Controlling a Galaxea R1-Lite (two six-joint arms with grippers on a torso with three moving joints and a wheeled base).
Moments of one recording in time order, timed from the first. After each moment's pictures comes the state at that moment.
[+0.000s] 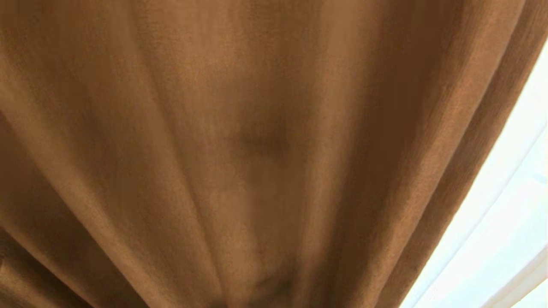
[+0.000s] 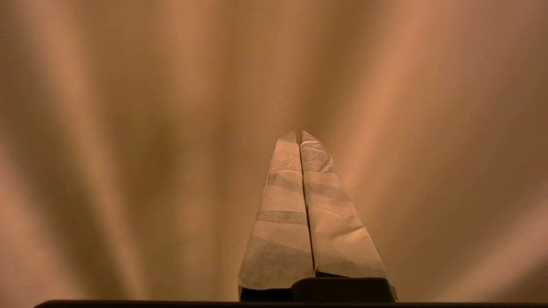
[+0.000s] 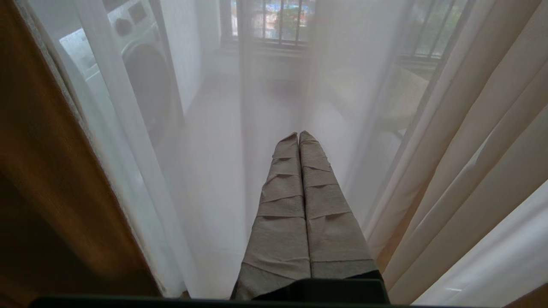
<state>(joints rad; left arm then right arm) 0.09 0.38 -0.14 -0.32 -0.08 -0.17 0.00 0.00 0.00 0.00 0.05 -0.06</state>
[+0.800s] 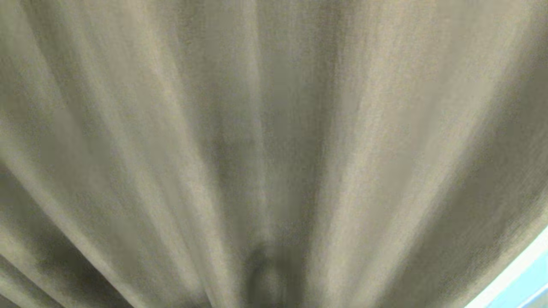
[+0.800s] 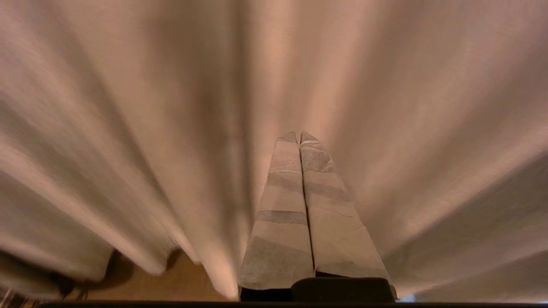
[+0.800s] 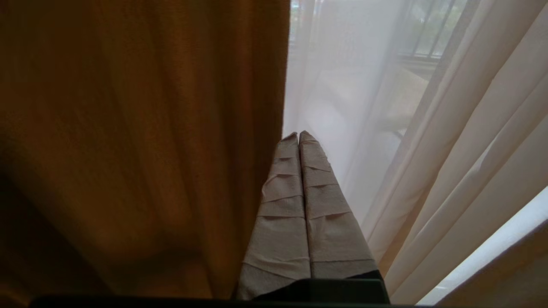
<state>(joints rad) -0.01 0.24 0.00 -0.02 0.05 -0.09 0.00 0.00 0.00 0.00 0.05 -0.06</state>
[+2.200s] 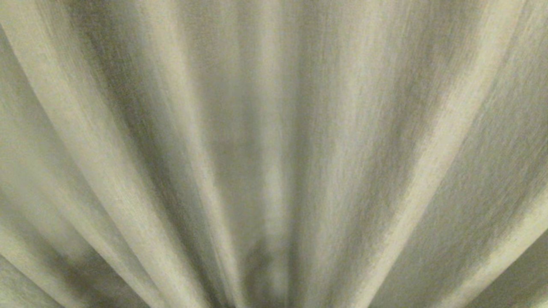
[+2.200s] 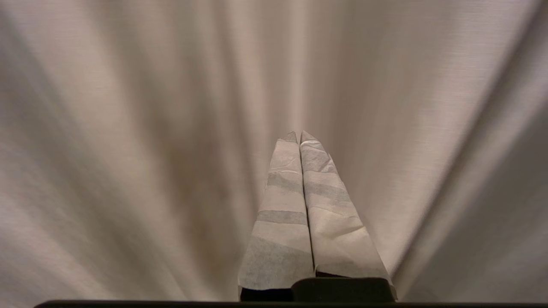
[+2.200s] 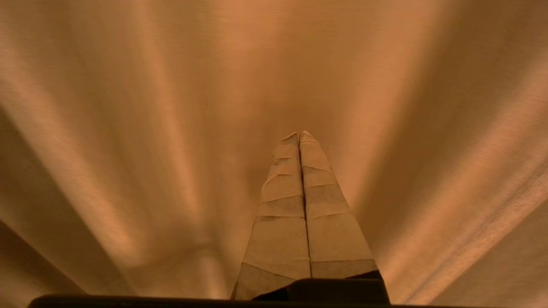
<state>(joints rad) 0.00 0.00 0.00 0.00 0.02 0.01 0.00 0.00 0.00 0.00 0.05 -0.06</state>
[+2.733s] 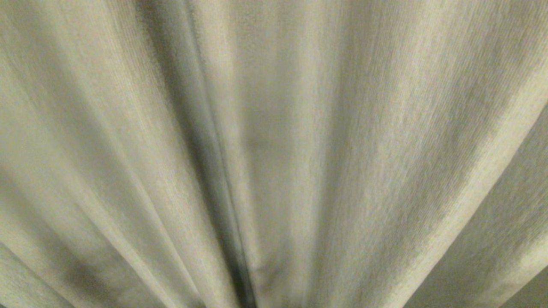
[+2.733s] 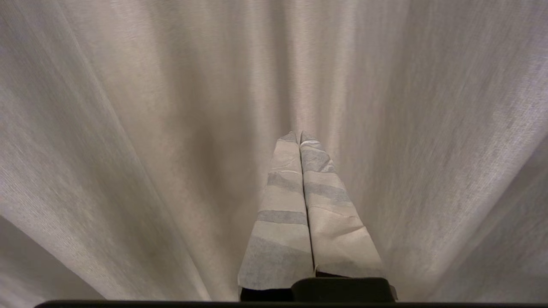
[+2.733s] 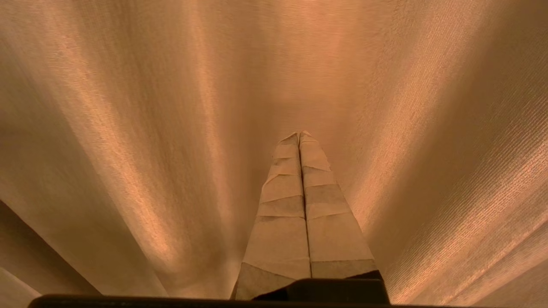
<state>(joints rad) 0.00 0.00 0.00 0.00 0.02 0.01 0.00 0.00 0.00 0.00 0.05 -0.06</state>
